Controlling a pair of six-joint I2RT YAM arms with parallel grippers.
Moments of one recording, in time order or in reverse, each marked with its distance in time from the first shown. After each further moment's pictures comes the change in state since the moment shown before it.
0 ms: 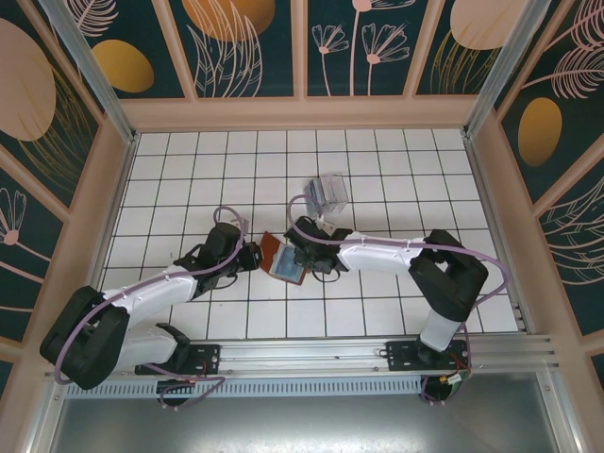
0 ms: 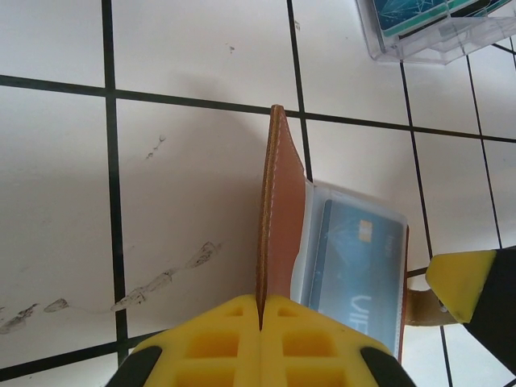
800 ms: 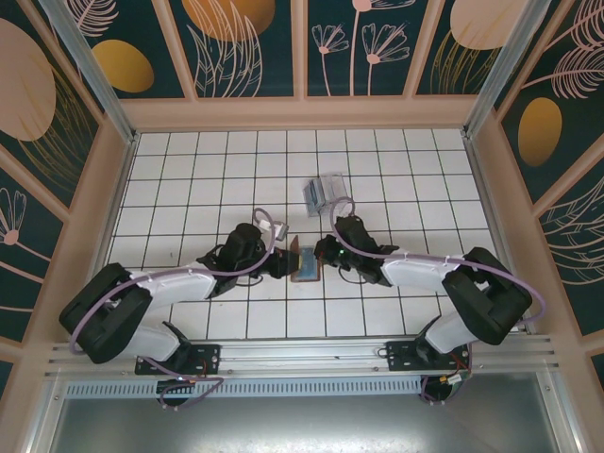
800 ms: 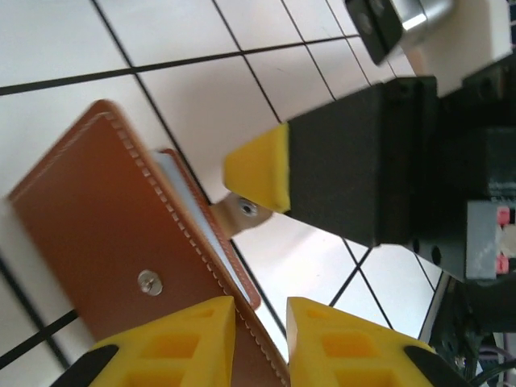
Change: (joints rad) left arm -0.163 0.186 0.053 0.330 0.315 0.102; right arm -0.227 -0.248 -0.442 0.601 -0.324 -0.161
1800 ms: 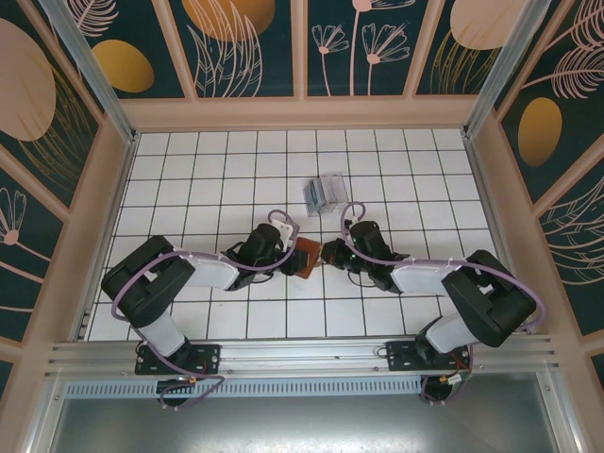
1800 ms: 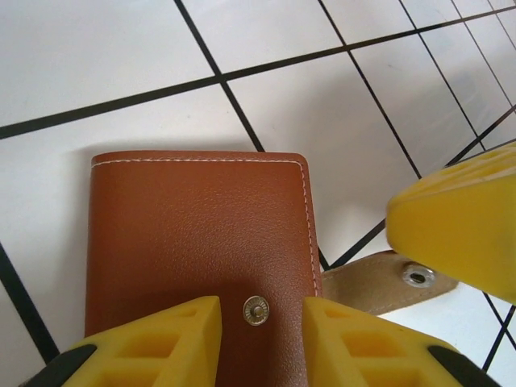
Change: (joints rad) left arm -0.032 0.258 0.082 0.082 -0.212 0.079; right arm -0.076 -0.019 -0.126 0.187 -0.132 -0.052
